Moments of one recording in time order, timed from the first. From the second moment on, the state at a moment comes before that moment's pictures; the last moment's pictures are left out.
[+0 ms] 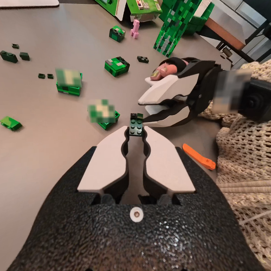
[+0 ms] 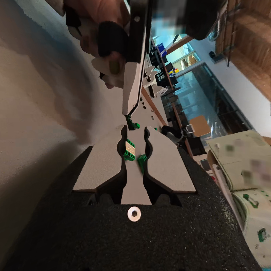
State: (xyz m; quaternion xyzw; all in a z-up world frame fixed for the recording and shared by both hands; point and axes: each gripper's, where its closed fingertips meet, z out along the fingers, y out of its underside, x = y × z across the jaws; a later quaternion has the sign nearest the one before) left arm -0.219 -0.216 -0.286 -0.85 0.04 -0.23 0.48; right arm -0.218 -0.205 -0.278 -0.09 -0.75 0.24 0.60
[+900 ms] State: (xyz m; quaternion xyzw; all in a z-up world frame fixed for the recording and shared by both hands) left arm -0.215 -0.217 -0.289 -0.87 0.06 -0.20 0.45; right arm -0.215 -0.207 -0.284 -0.08 -0.76 0.24 0.59
